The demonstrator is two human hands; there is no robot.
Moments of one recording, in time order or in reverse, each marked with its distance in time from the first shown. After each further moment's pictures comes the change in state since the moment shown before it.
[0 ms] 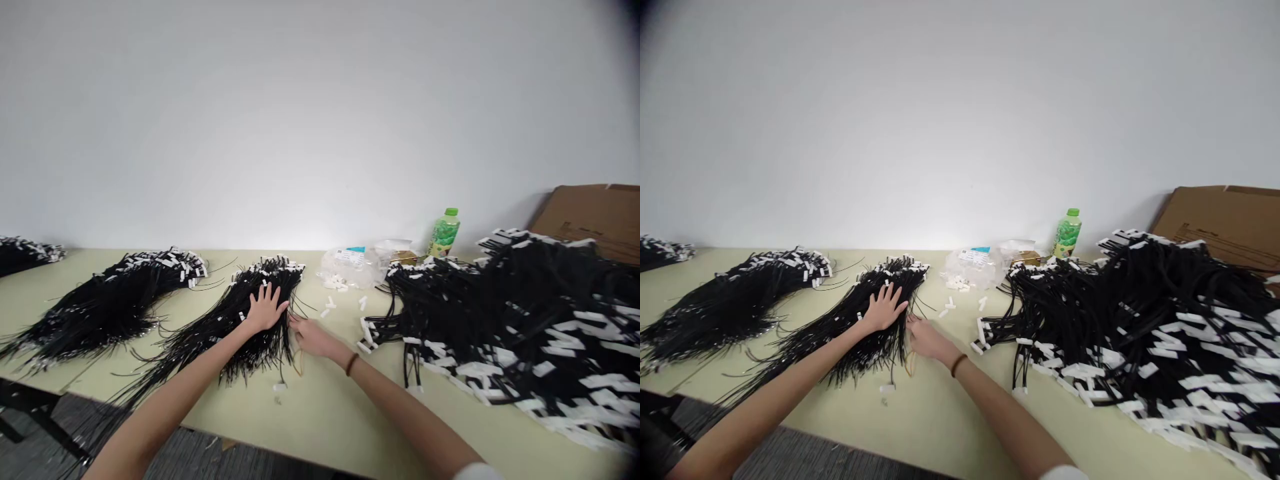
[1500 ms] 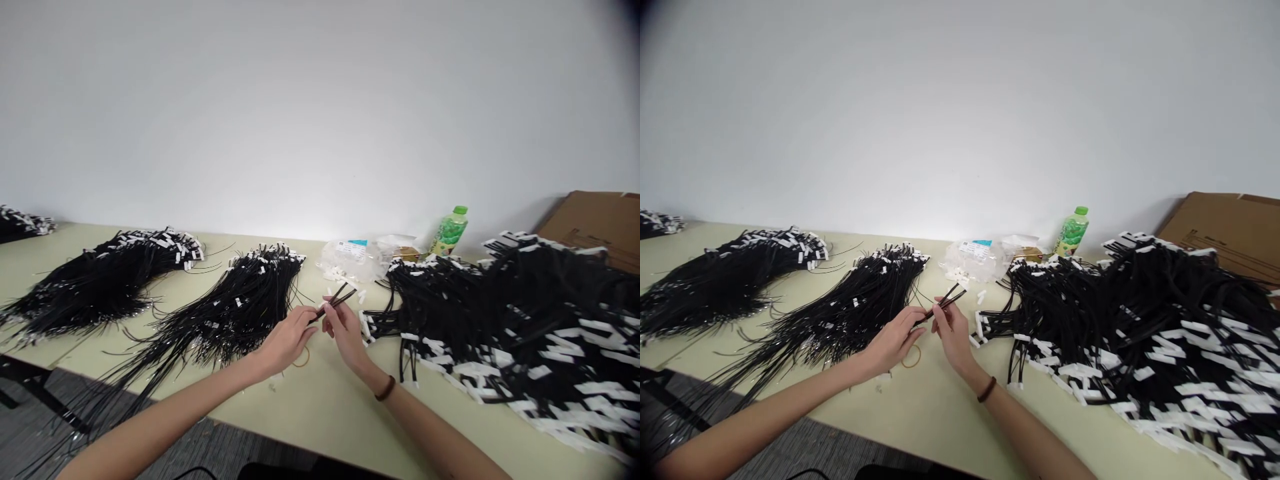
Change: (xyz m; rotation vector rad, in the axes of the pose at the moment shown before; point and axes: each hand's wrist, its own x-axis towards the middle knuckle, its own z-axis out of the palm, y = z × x) left_hand -0.096 0.072 -0.045 -0.652 0.175 0.536; right_hand -0.054 -0.027 -0.038 0.841 0.666 0.451
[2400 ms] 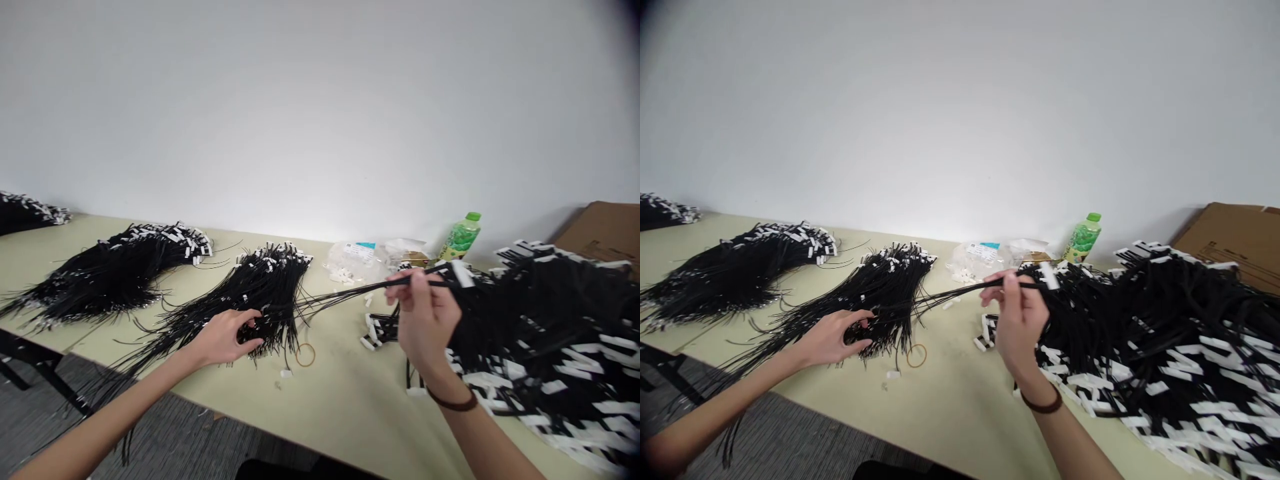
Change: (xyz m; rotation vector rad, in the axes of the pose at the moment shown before) left_hand -0.067 -0.056 -0.088 0.300 -0.209 -0.344; right_hand 0.010 -0.111 -0.030 0.115 0.334 -0.483
